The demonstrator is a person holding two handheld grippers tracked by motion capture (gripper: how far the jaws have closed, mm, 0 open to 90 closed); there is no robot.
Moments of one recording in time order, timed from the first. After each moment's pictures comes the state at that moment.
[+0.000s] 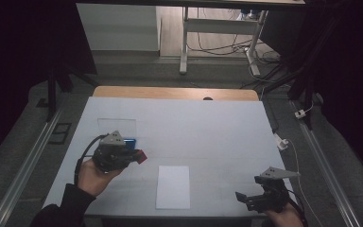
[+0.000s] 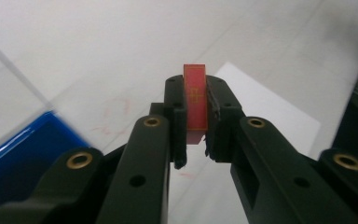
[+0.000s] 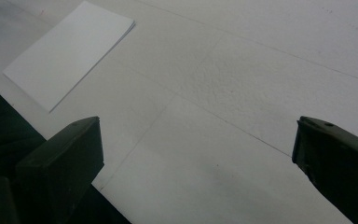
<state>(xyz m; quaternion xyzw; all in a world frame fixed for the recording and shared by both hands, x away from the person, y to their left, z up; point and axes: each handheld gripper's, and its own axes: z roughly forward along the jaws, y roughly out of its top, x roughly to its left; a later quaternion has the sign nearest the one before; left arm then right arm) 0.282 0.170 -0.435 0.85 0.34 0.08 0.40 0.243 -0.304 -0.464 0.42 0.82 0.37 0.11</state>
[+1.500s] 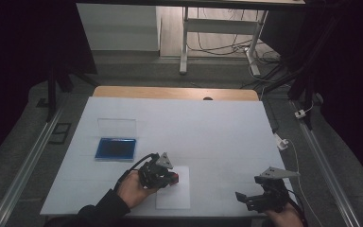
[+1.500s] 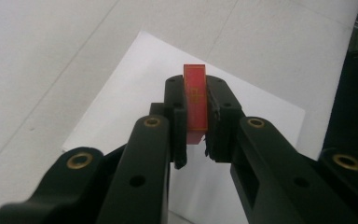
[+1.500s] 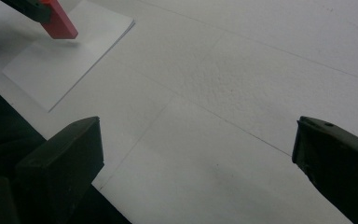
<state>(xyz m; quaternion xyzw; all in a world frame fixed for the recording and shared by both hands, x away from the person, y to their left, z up) 0.283 0.064 -0.492 0.91 0.25 0.04 0.32 0.244 -0.304 -0.465 0.42 0.82 0.36 0.11</state>
